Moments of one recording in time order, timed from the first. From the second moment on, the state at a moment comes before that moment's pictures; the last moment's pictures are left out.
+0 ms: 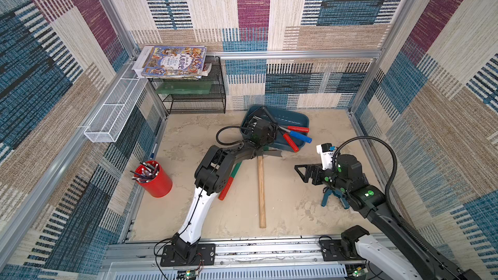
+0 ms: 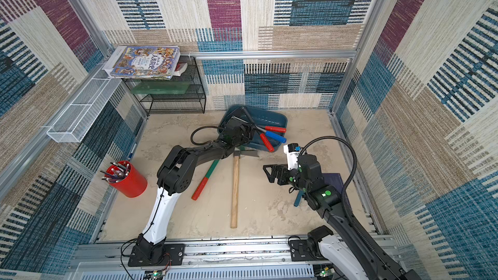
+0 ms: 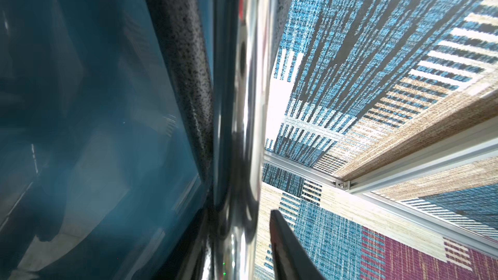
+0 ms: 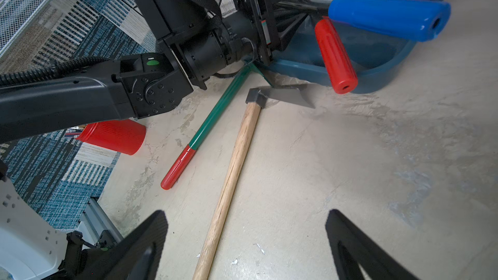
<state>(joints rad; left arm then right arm) -0.61 2.35 1.67 0.38 0.02 -1.76 0.38 0.79 0.62 -0.34 -0.31 0.46</state>
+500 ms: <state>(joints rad) -0.61 2.33 1.65 0.39 0.03 -1.76 0.38 0.79 0.62 -0.34 -0.31 0.46</state>
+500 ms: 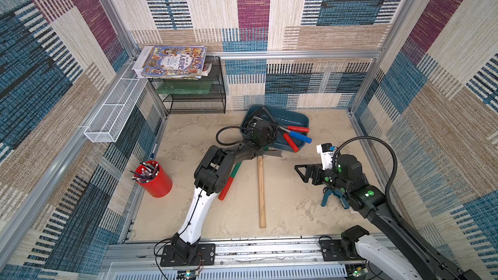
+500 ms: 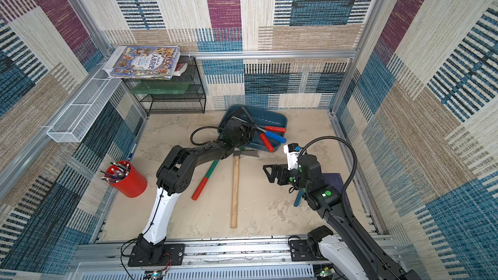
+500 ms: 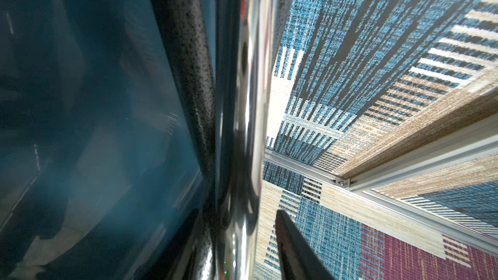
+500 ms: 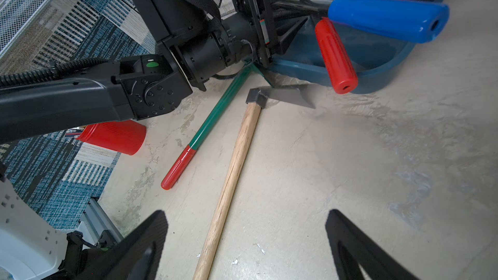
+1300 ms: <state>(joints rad) -0.61 2.16 1.45 0.41 0.08 -1.67 0.38 0.80 0.61 -0.33 -0.34 0.47</state>
